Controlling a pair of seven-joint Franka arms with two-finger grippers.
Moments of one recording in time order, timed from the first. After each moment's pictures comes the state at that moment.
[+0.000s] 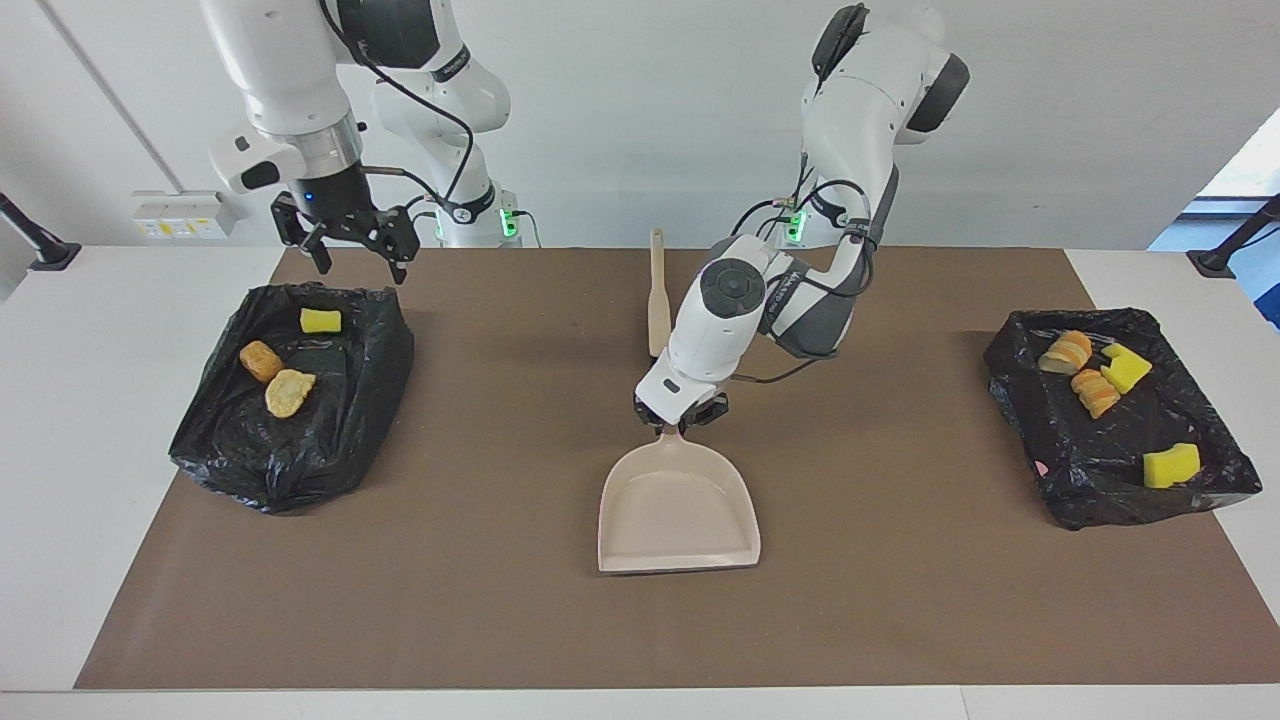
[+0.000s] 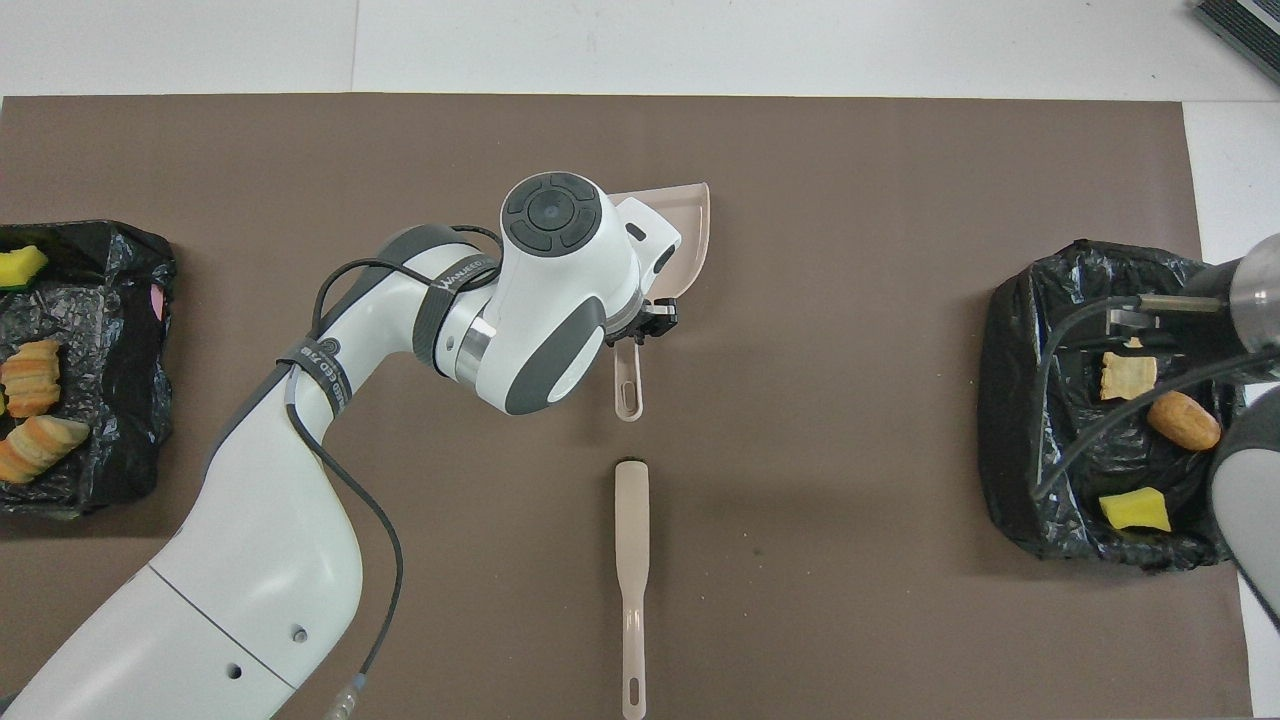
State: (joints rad) left arm -0.33 0.62 -0.37 -1.43 0.06 2.05 -0.63; right arm 0.02 -0.09 0.04 -1.66 -0.06 1.61 0.22
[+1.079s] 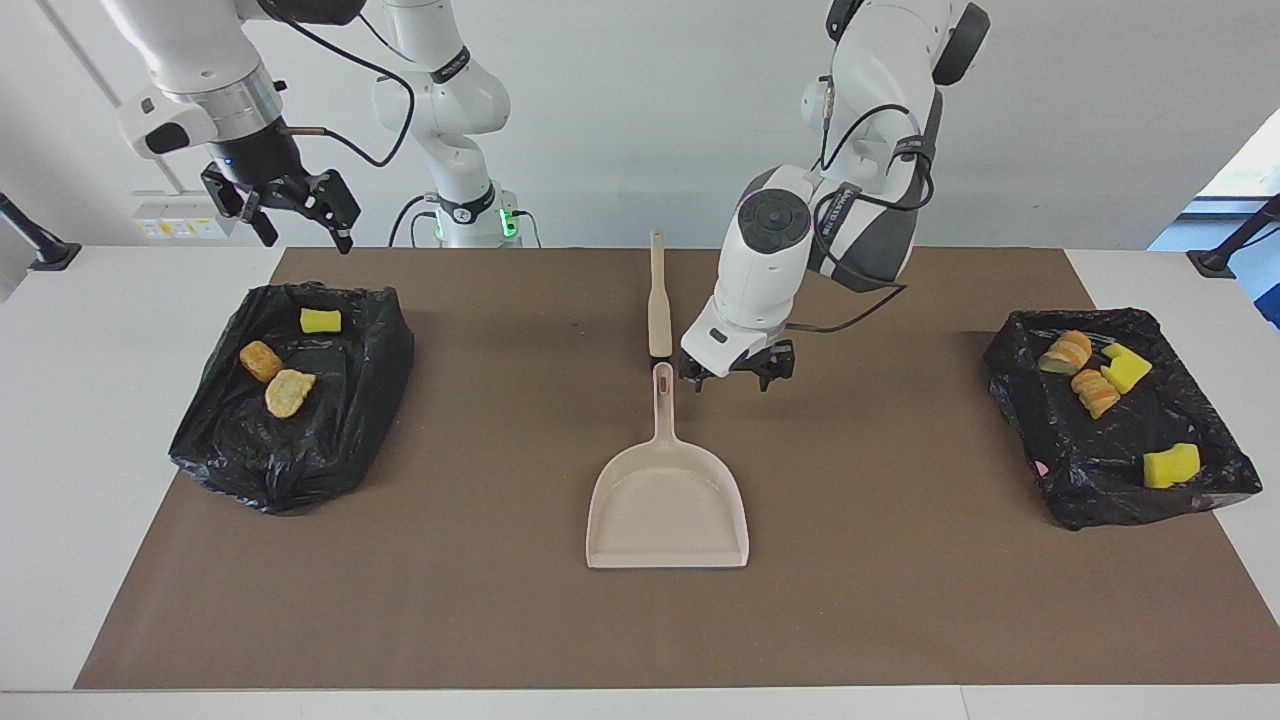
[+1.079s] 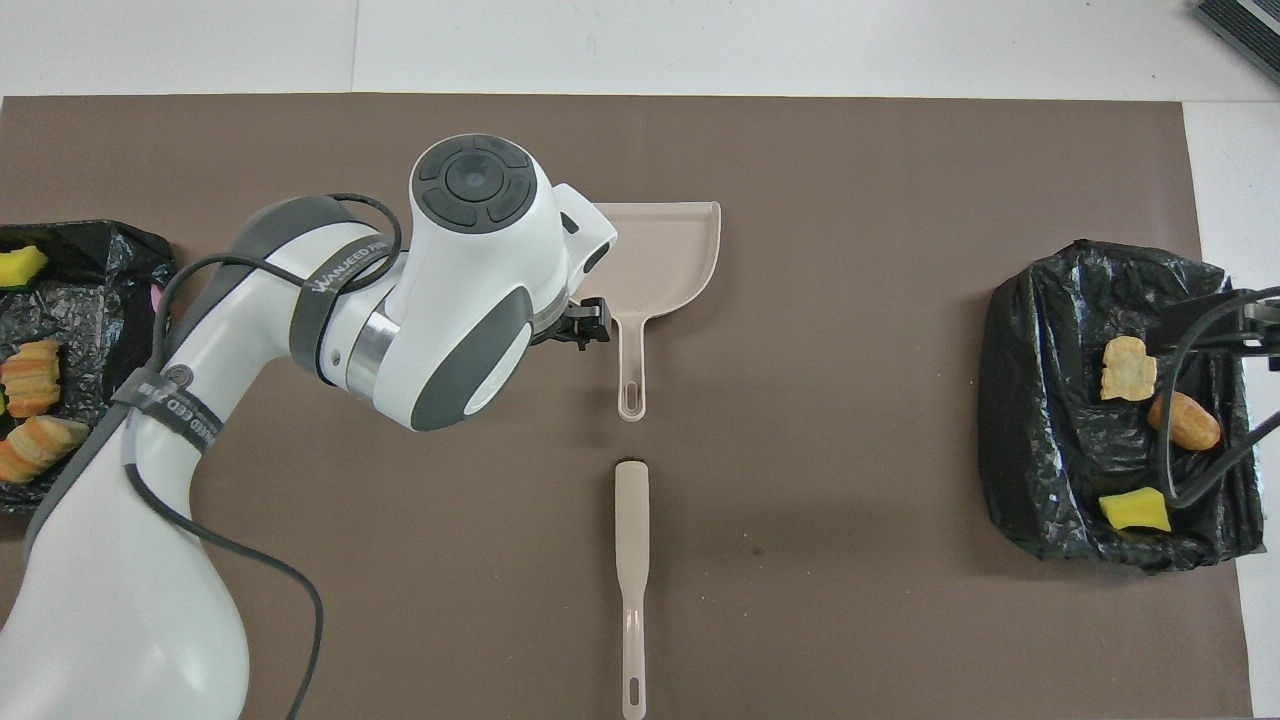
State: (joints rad) left arm -0.30 0.38 -0.29 -1.51 0.10 1.80 -0.53; right arm -0.03 -0.06 -0.02 -1.58 0.00 1.53 0.07
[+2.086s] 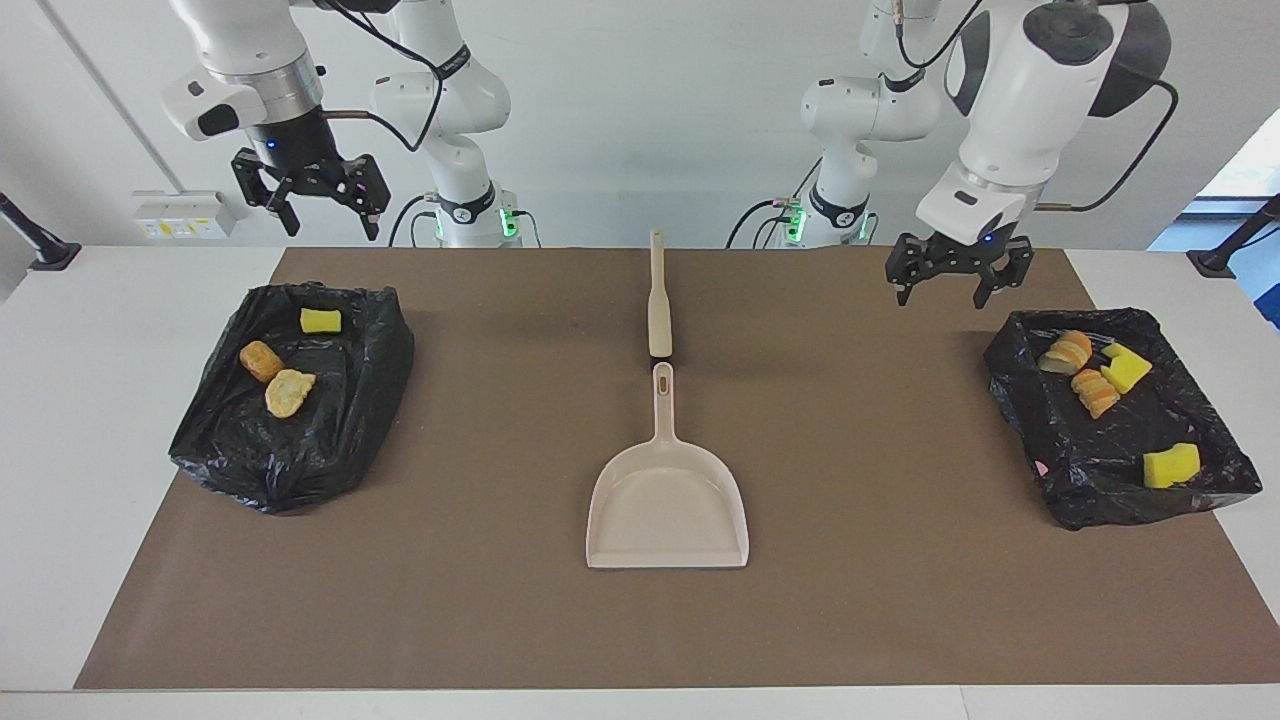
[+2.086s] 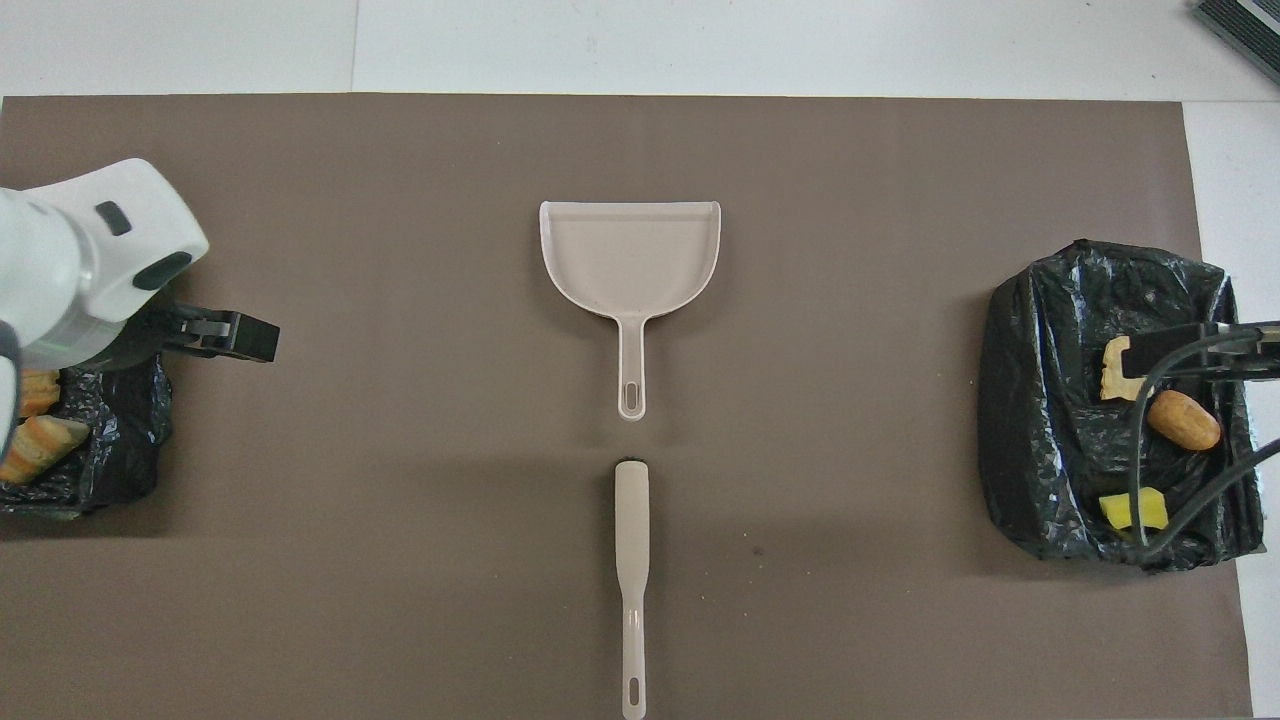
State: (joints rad) left arm -0.13 -0.05 -0.06 -1.70 0.05 1.67 -0.01; right arm 0.03 -0.11 -0.03 -1.62 -0.04 1.55 0.06
